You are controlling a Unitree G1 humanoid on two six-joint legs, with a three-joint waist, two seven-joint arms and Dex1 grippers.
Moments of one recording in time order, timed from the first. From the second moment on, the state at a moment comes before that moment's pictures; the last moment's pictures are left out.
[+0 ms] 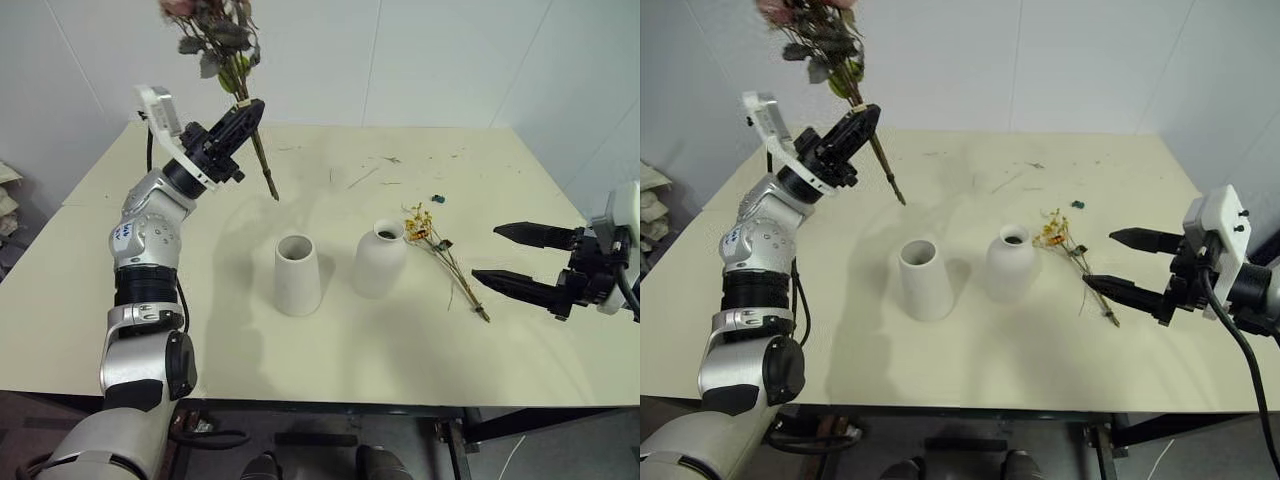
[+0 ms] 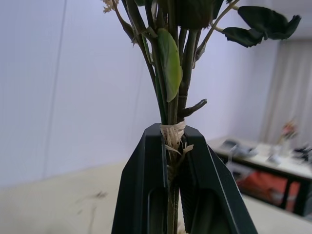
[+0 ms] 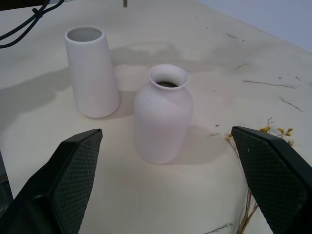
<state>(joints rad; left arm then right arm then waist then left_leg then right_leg) -1.09 0.40 0.35 0.55 -0.66 0.31 -0.94 -0.22 -1.02 -0.55 -0.40 0.81 0.77 0.97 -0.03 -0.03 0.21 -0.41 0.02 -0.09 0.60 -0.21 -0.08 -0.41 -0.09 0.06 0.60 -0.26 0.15</state>
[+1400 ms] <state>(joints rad) -0.89 0.41 0.15 0.40 -0.66 0.48 -1.21 -0.10 -1.02 -0.64 -0.48 0.89 0.79 0.88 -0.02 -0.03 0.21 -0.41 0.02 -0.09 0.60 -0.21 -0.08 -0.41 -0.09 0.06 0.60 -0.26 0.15</state>
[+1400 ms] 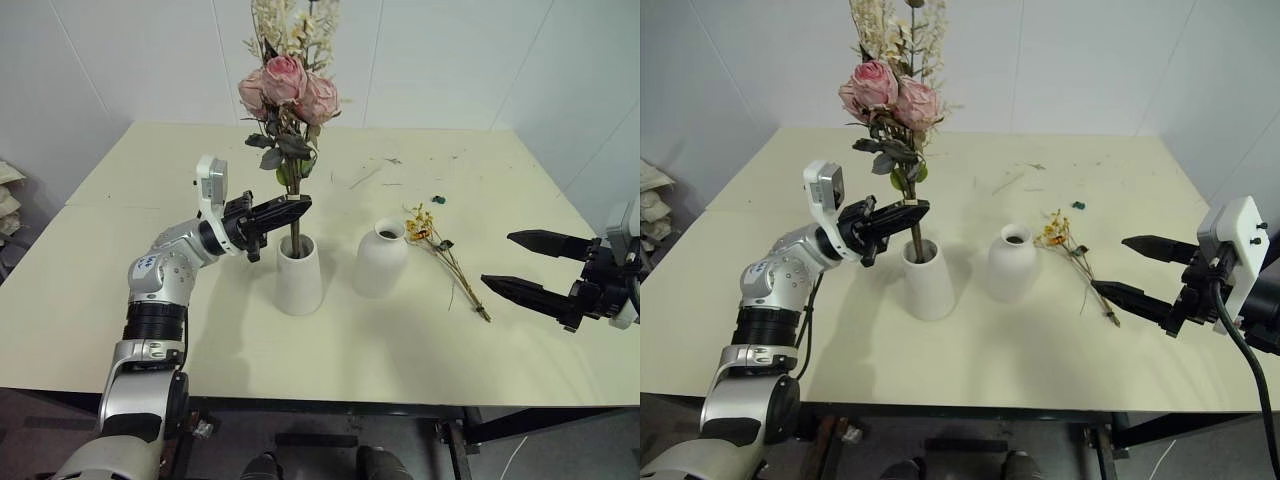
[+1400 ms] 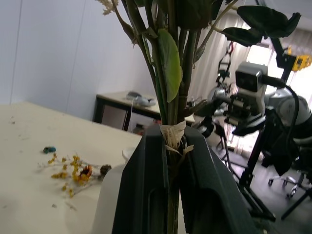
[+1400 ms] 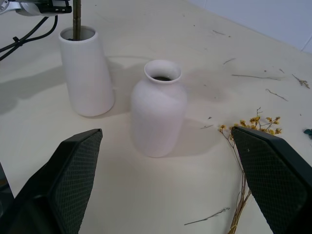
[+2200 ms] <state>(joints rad) -0.88 0.45 0.09 0.40 -0.57 0.41 -1.31 -0.10 -1.02 -0.64 -0.49 0.89 0.79 0.87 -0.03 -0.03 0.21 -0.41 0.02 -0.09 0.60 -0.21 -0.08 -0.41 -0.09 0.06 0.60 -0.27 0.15</state>
